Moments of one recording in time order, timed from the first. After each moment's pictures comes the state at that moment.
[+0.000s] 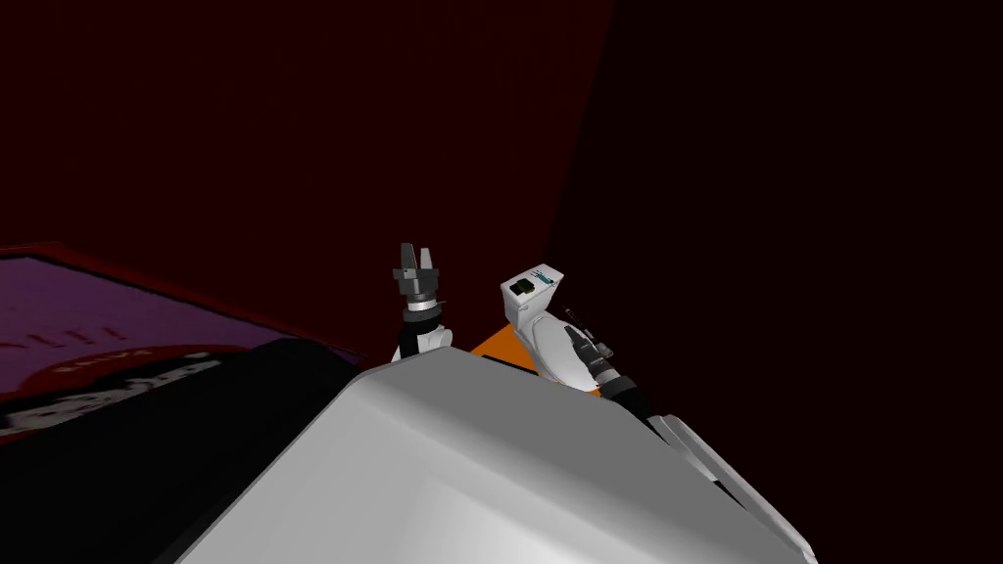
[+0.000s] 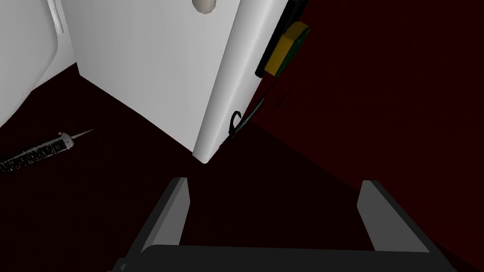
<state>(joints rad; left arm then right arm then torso) 0.54 -0.04 0.03 -2.38 0.11 -0.65 -0.10 0.61 -0.86 0.28 -2.18 0.33 -0.02 -0.36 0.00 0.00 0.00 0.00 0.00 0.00</state>
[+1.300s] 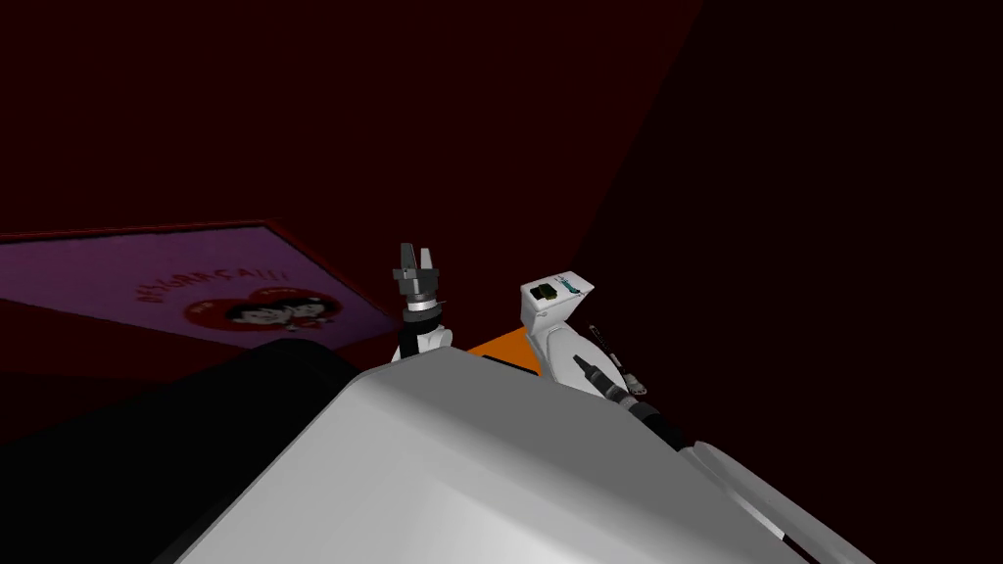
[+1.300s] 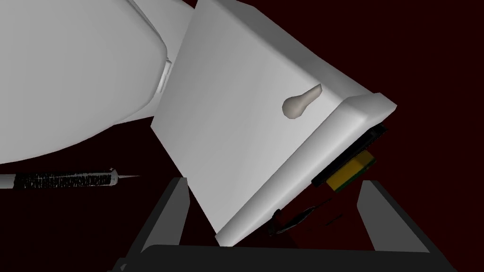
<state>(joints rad) 0.54 -0.04 0.03 -2.38 0.11 -0.65 -0.10 0.69 -1.20 0.37 -2.15 0.38 0.13 -0.46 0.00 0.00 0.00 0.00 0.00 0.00</state>
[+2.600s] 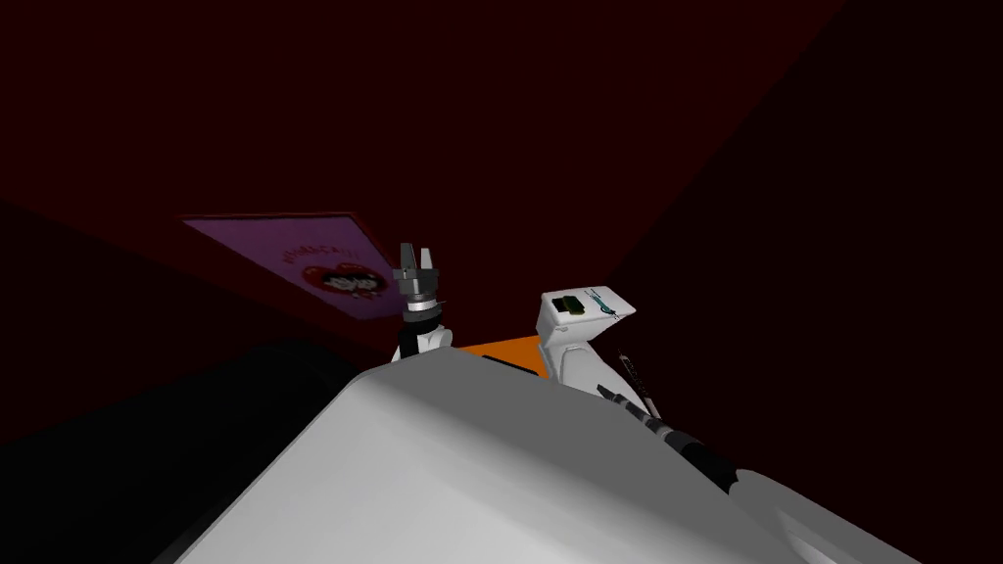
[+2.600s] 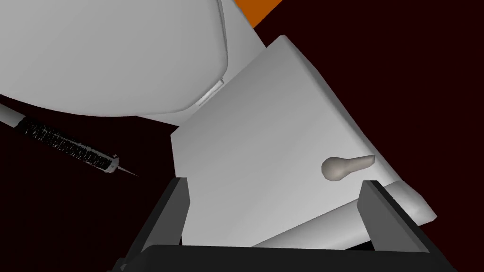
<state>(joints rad) 0.54 -0.04 0.03 -2.38 0.11 -0.65 -0.10 0.75 -1.54 0.47 -2.14 0.42 0.29 -0.56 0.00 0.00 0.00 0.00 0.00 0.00</state>
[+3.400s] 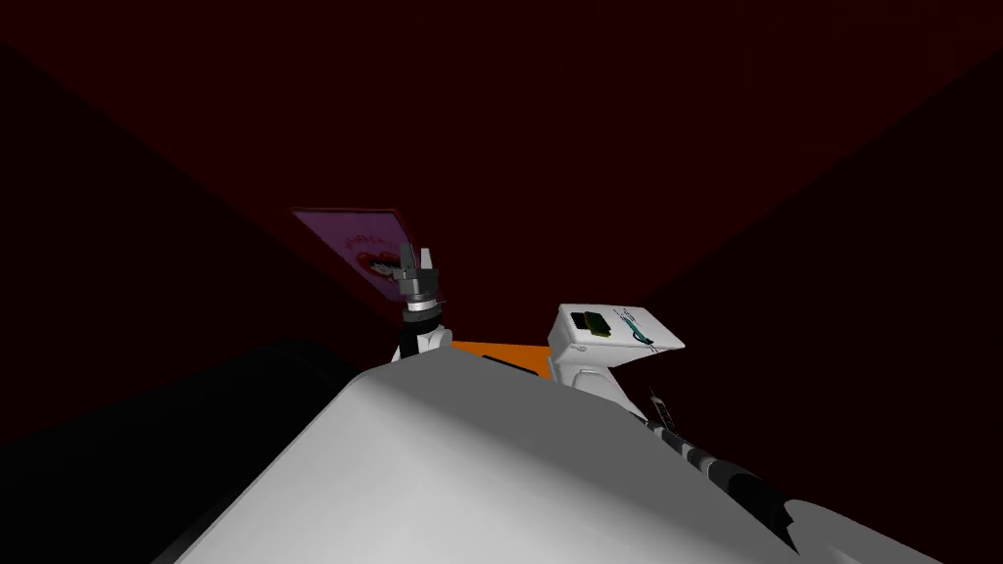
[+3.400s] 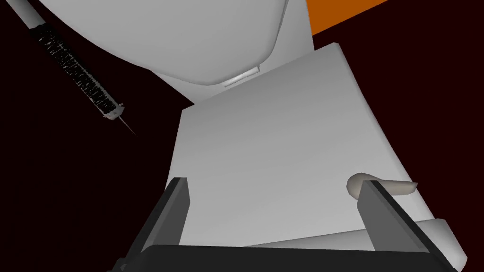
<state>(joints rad) 0.54 -0.04 0.03 -2.38 0.11 -0.65 -0.10 0.81 -1.78 0.54 -2.13 0.44 0.40 -0.64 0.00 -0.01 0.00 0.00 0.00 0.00</state>
